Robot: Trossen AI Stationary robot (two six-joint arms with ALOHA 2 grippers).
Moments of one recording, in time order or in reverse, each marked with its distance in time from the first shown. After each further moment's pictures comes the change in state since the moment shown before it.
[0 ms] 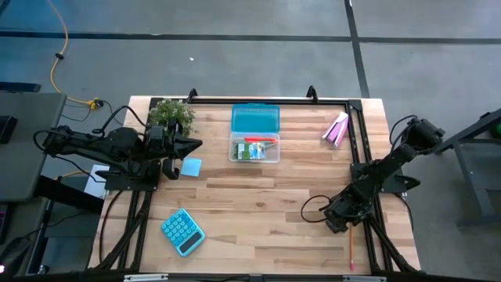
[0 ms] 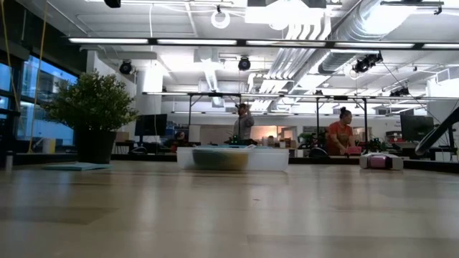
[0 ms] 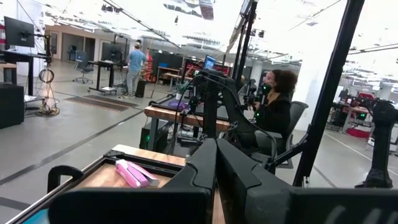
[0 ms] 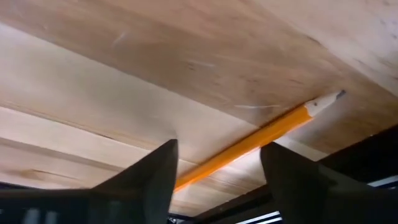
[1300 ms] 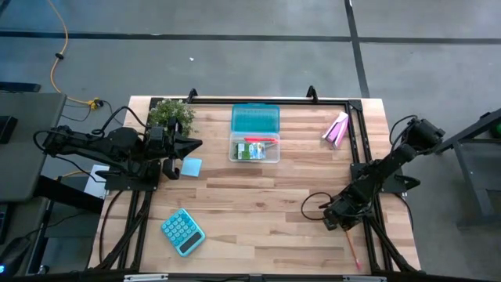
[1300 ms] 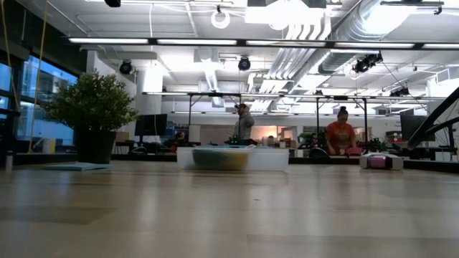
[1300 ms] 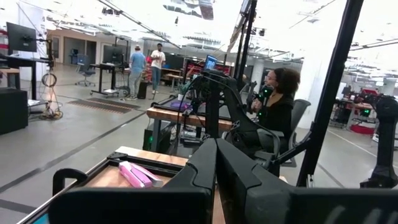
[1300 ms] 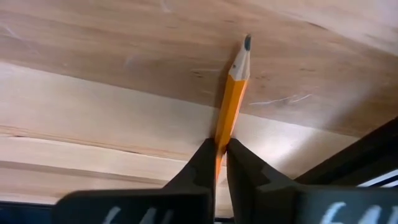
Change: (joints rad) left arm 0.000 0.000 0.000 0.000 -0.002 0.026; right arm -0.002 0.001 -0.001 0.034 0.023 0.208
